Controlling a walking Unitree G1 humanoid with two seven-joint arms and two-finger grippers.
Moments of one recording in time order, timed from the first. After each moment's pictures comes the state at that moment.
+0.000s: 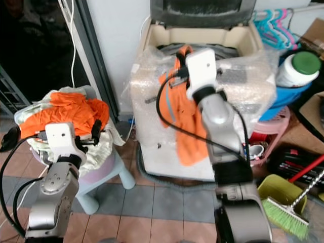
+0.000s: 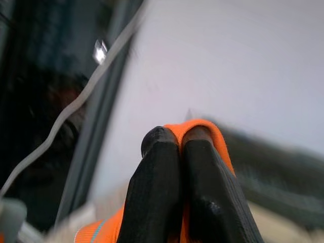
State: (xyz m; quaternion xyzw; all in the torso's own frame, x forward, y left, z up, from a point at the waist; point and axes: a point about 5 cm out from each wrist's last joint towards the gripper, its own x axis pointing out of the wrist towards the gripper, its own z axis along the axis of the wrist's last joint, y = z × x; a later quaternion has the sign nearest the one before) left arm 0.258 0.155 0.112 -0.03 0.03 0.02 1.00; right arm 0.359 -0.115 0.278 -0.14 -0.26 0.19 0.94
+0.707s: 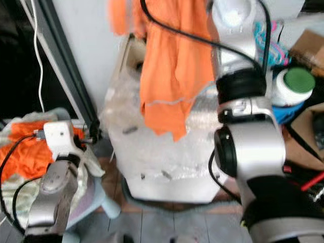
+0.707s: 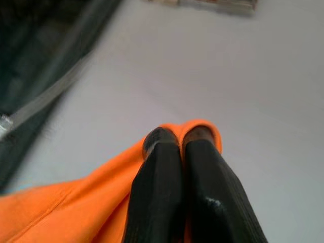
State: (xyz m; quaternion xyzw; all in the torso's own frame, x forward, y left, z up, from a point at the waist) left arm 0.262 0.150 0.112 -0.04 0.02 0.03 1.00; right arm 0.382 -0.116 0.402 -0.18 -0.41 0.15 0.88
